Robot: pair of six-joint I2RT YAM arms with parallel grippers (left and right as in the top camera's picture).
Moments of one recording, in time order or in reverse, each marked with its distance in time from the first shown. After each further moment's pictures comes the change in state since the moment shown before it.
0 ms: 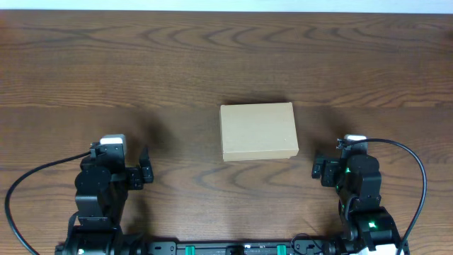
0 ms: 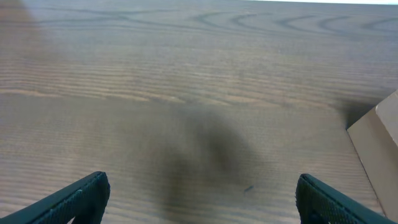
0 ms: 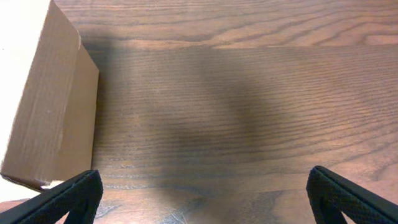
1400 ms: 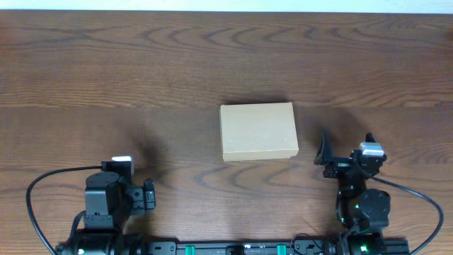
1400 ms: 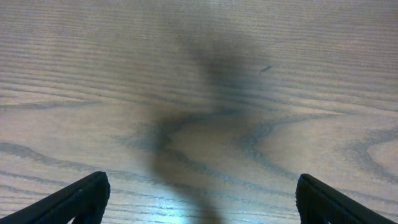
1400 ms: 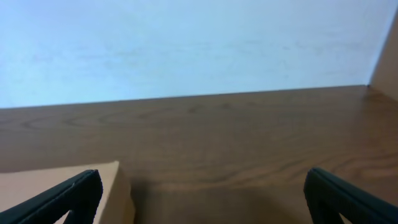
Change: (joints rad) left arm 0.000 0.000 0.000 -0.373 0.000 0.000; right arm -0.003 -0.369 -0.259 0.528 -0.039 -0.009
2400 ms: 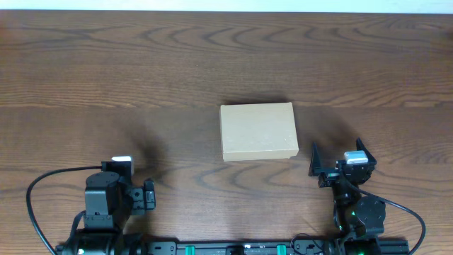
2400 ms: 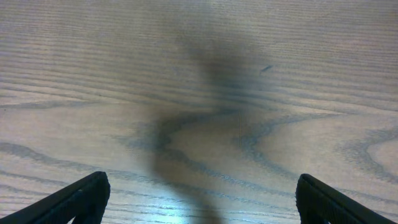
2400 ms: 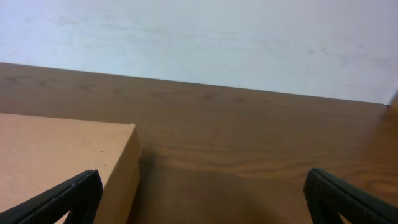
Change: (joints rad) left arm 0.000 0.000 0.000 0.000 0.000 0.000; right arm 0.000 -0.196 -0.063 -0.152 -0.096 -0.139
